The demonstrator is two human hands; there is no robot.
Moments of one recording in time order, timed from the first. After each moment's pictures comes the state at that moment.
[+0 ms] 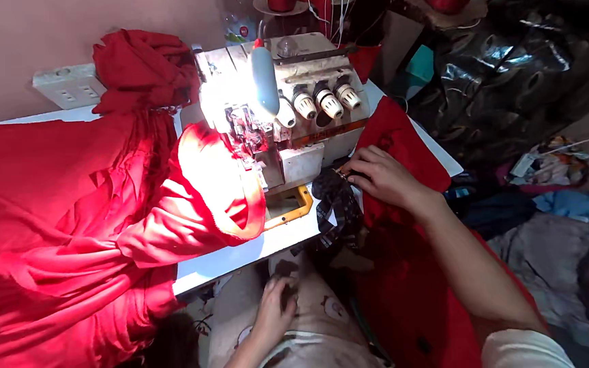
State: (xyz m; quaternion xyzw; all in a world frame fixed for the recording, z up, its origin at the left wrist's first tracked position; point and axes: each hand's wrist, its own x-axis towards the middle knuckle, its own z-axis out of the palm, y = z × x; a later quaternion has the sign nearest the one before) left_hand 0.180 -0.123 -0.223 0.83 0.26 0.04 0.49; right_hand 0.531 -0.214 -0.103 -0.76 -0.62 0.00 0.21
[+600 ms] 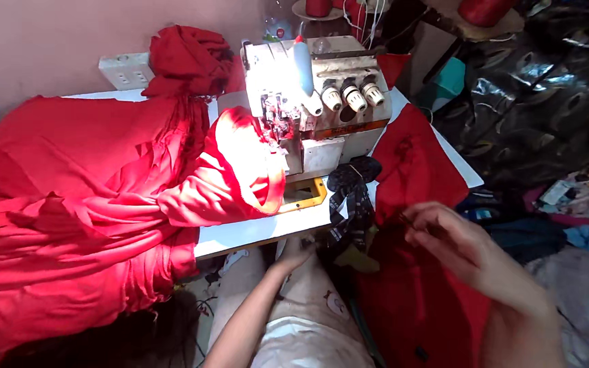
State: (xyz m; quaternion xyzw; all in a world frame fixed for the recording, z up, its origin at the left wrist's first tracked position) left_hand 0.266 -0.090 -0.261 0.79 0.22 0.06 0.57; right_hand 0.459 -0.324 -0.082 -0.68 -0.59 0.12 0.42
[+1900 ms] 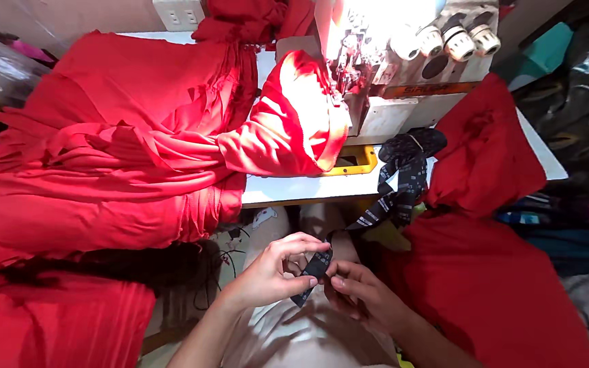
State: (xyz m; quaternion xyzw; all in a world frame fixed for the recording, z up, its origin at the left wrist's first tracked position) left_hand 0.114 -0.095 -0.115 0.71 0.09 0.08 0.70; right_hand 0.278 -0.268 -0.150 -0.37 -0.27 0.69 0.56
